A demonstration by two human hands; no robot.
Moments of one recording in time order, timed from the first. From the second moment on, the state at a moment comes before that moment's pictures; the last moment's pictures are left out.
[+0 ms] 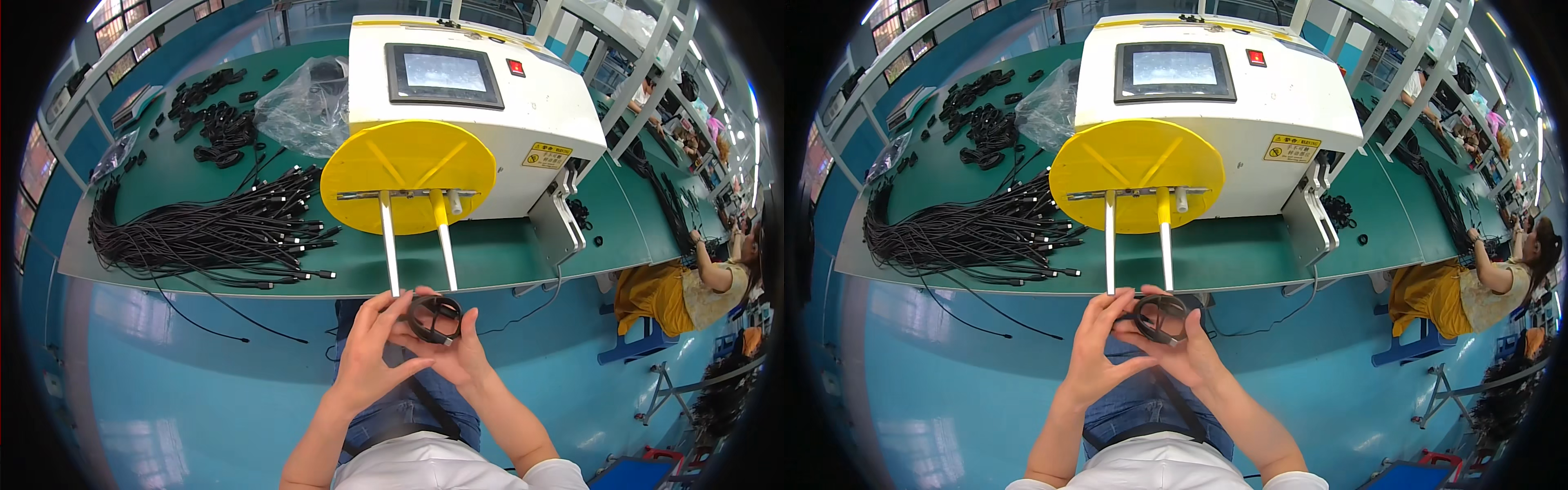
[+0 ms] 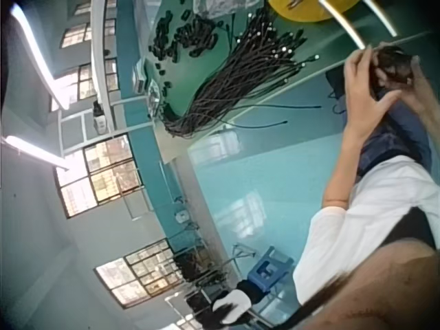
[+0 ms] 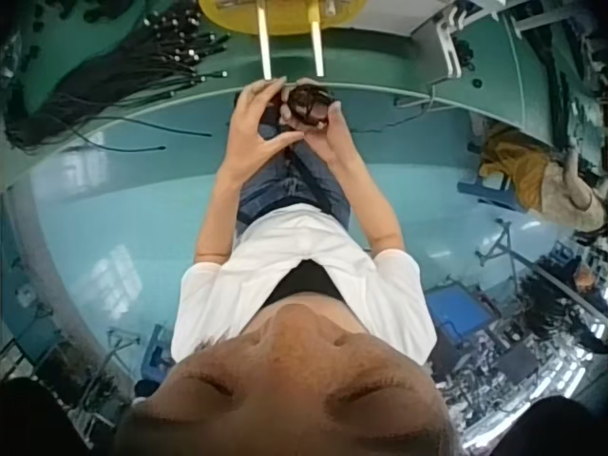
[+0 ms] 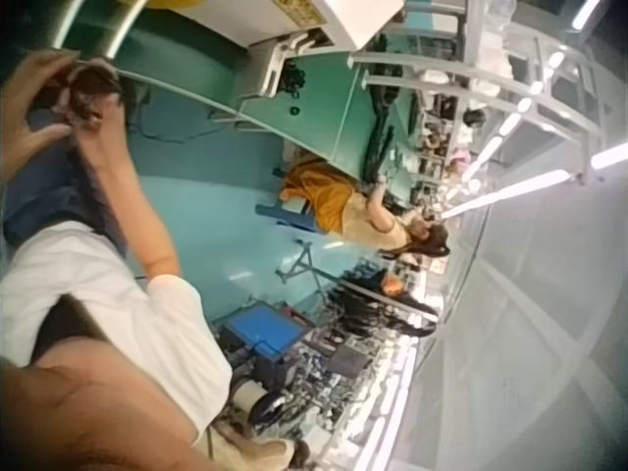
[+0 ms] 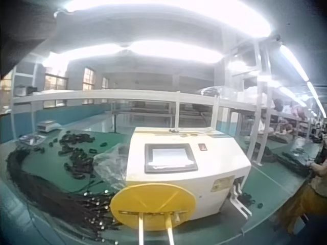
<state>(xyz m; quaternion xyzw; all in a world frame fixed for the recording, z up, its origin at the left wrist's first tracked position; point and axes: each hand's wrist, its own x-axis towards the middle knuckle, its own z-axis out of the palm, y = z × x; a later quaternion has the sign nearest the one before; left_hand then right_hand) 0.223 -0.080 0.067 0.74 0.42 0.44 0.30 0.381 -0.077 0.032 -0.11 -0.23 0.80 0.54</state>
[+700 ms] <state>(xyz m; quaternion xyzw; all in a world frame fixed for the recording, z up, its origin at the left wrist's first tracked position) 0.236 -0.075 0.036 0.22 0.28 0.68 0.64 0.358 -0.086 0.039 -0.37 -0.29 0.78 0.41</state>
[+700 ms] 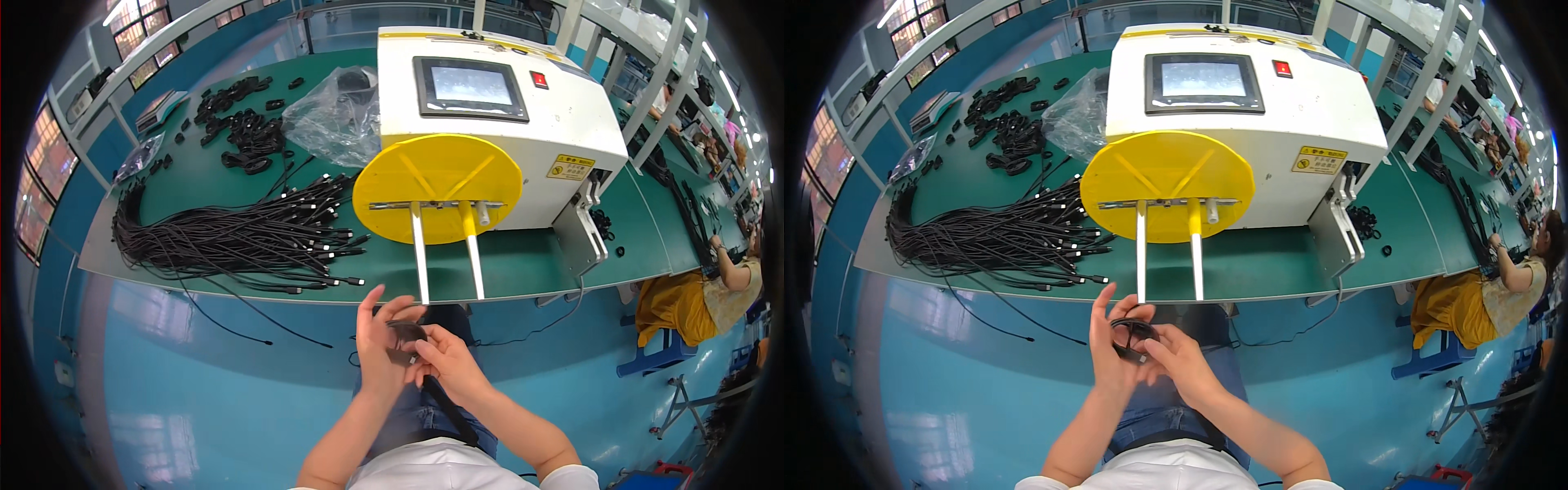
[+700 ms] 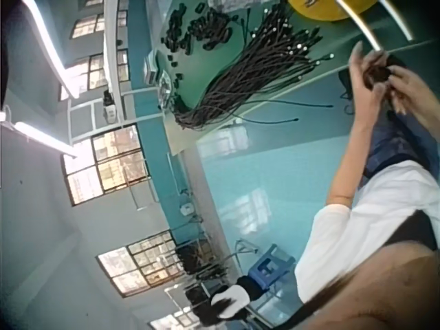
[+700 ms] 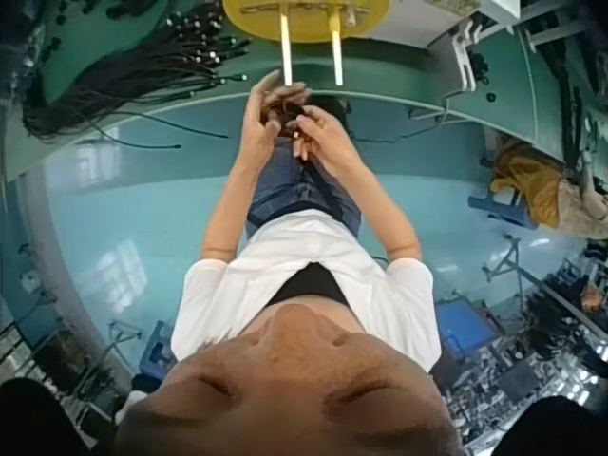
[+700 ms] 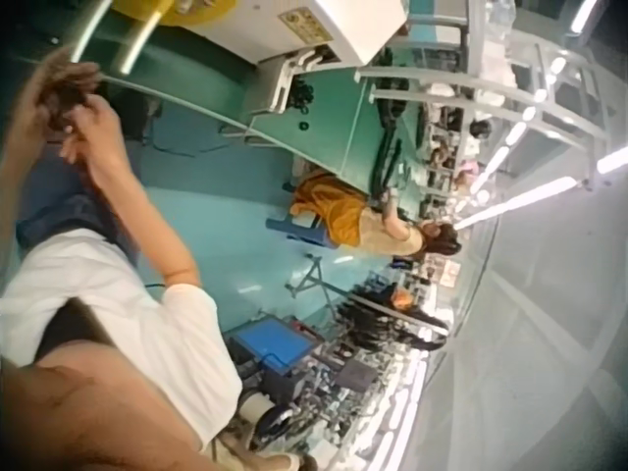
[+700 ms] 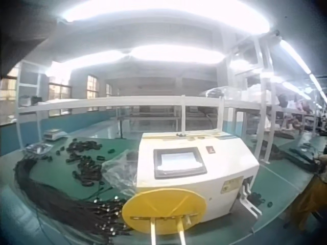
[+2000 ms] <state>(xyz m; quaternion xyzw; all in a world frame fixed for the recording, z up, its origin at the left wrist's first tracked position) 0.174 -0.025 0.036 0.34 0.38 0.46 0.73 0.341 -0.024 0.024 -0.46 -0.58 0.54 0.40</state>
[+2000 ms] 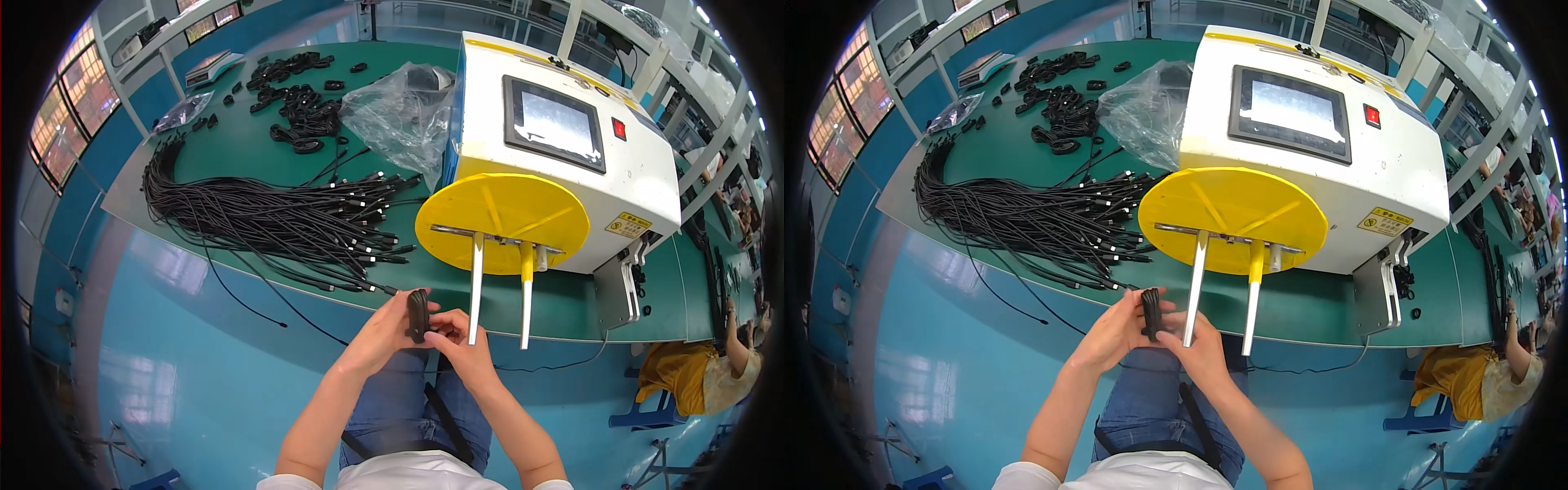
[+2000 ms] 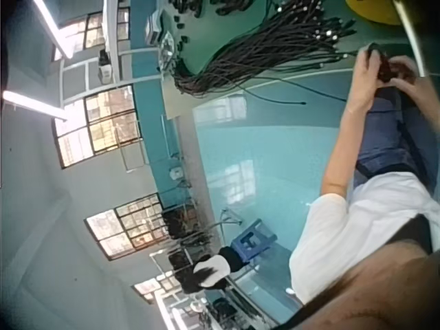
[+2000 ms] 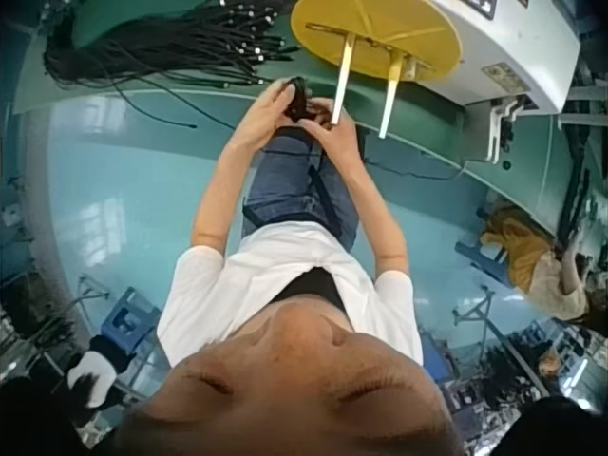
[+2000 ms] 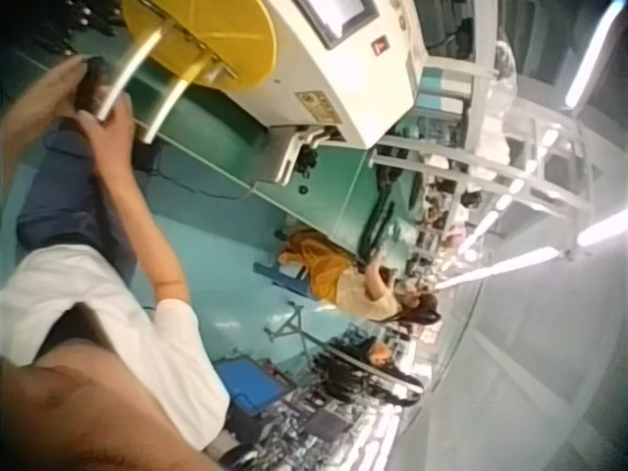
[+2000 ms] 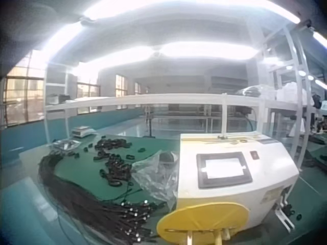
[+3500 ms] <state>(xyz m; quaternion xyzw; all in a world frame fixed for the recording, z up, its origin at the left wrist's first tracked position) 0.065 -0.068 -0.119 0.29 0.74 0.59 0.15 0.358 0.021 -0.010 -0.44 -0.47 0.63 0.43</state>
